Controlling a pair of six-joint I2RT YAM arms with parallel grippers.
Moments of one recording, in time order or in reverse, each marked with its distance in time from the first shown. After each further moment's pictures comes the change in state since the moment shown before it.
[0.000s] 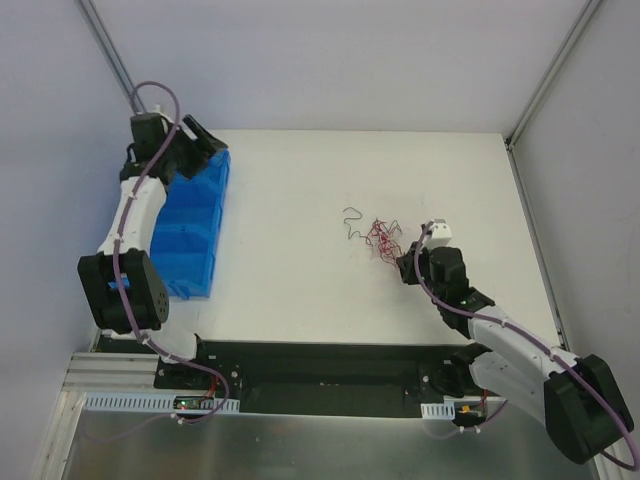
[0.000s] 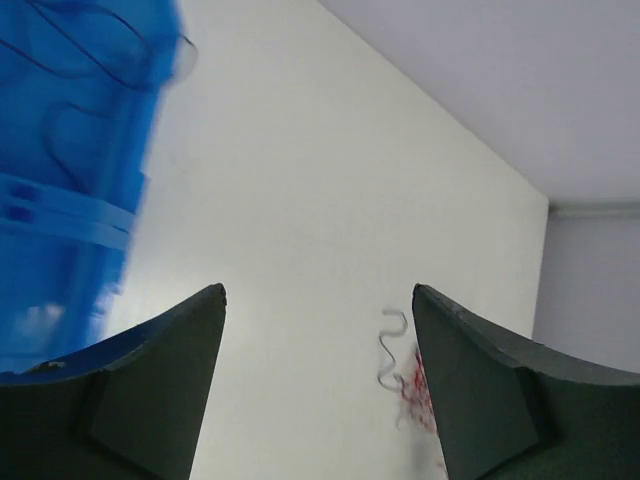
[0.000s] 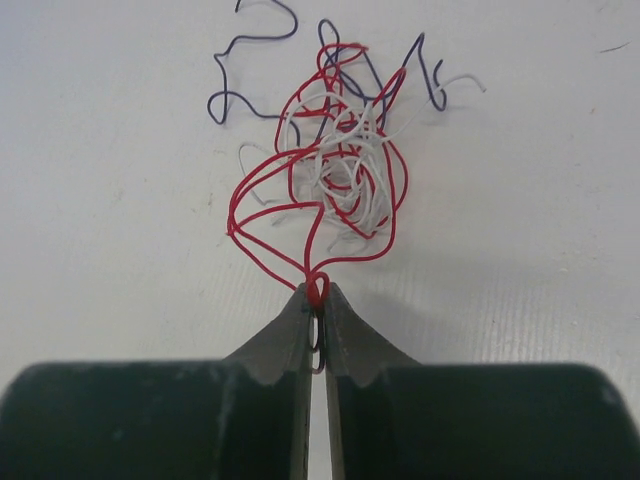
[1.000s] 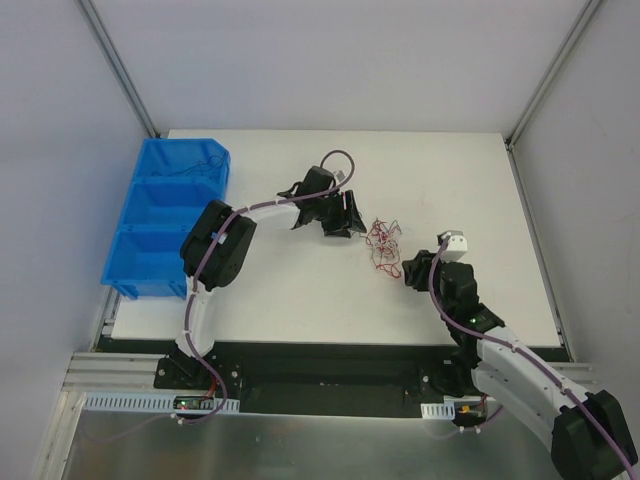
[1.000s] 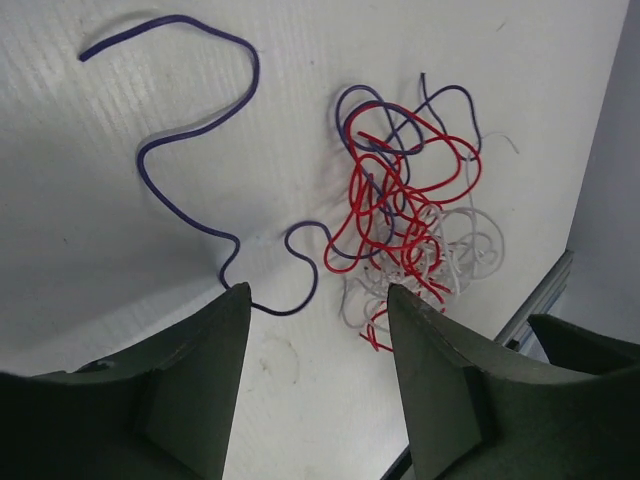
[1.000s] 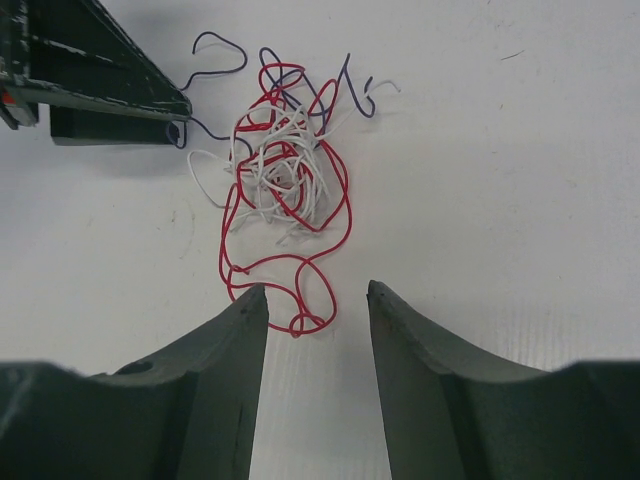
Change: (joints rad) left arm -0.784 0.451 -0.041 0.277 0.076 -0.113; right arm -0.018 -0.224 -0.118 -0.012 0.114 0.010
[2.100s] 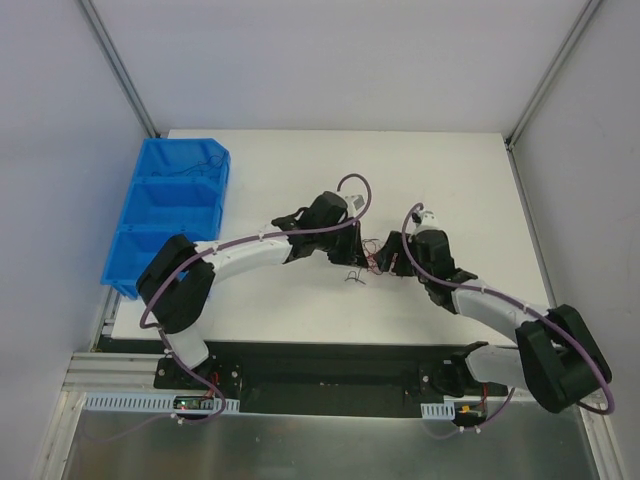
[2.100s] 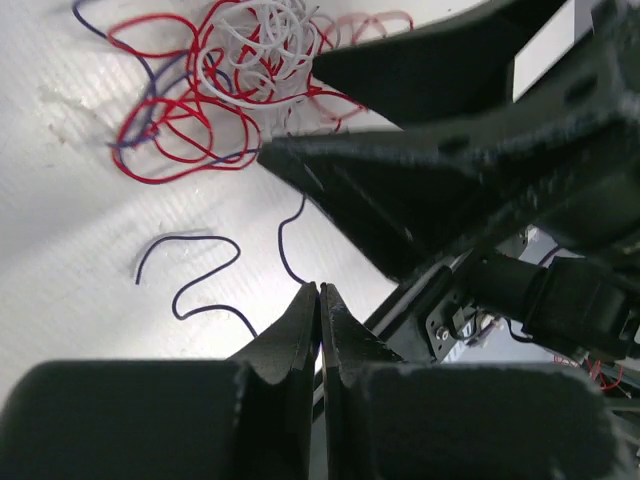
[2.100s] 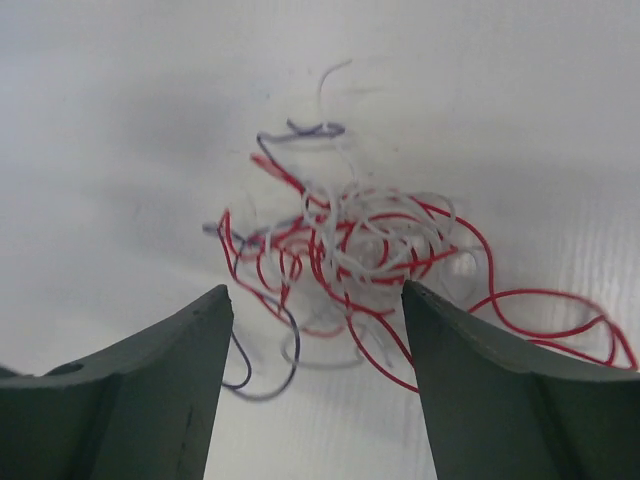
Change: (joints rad) left arm -0.236 -0.349 -0.236 -0.095 -0.109 0.053; right arm -0.006 0.468 0.220 0.038 -0.197 0.129
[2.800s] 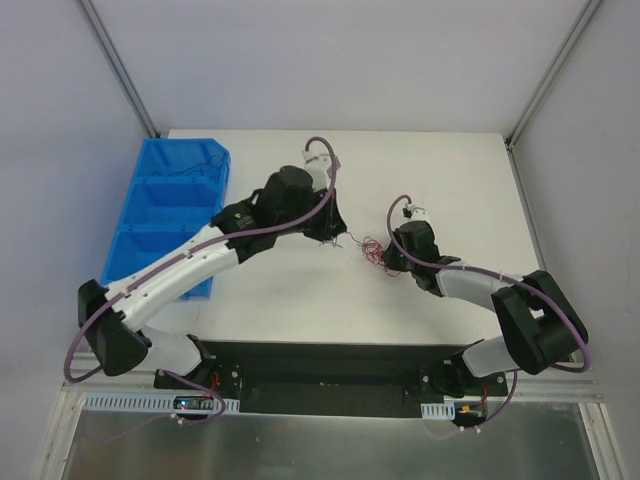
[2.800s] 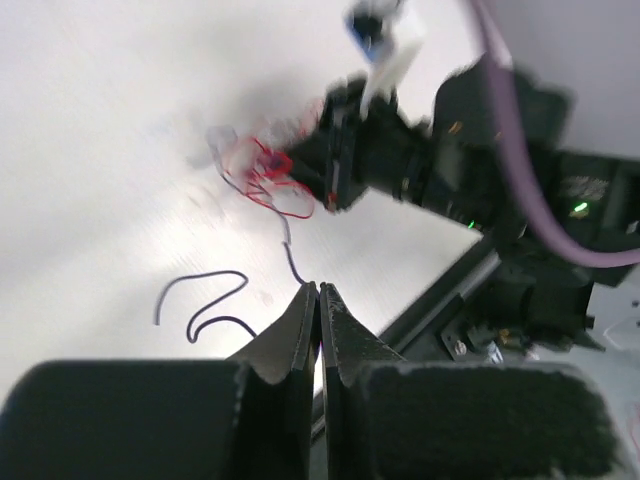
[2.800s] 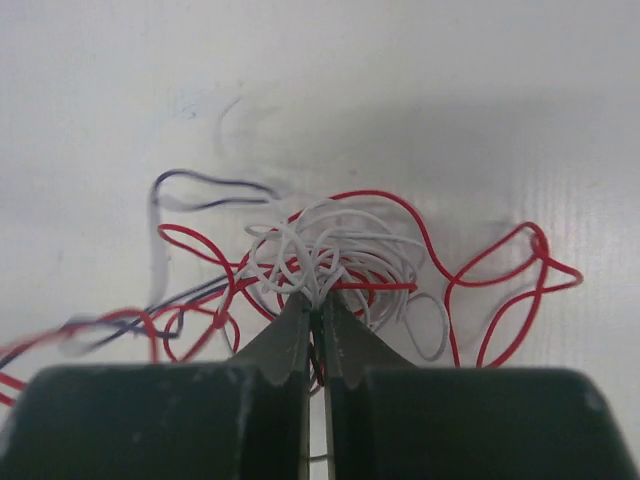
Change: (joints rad) left arm -0.012 -0.356 0.070 -0.253 -0.211 0.183; right arm 0.034 0.248 0.150 -0.049 0.106 0.040
